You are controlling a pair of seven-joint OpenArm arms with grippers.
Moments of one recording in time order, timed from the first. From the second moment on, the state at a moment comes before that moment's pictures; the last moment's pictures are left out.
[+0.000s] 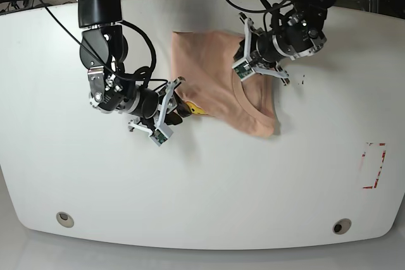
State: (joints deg) left arm 12.4 -7.8 9.7 113.3 -8.7 -43.0 59.5; right arm 9.6 11.0 -5.8 85.4 26.4 38.5 -52.3
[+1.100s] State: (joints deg) left arm 13.9 -13.3 7.4 107.8 -1.1 -43.0 58.5; right arm 12.2 14.0 -4.2 75.9 20.0 39.4 -44.4
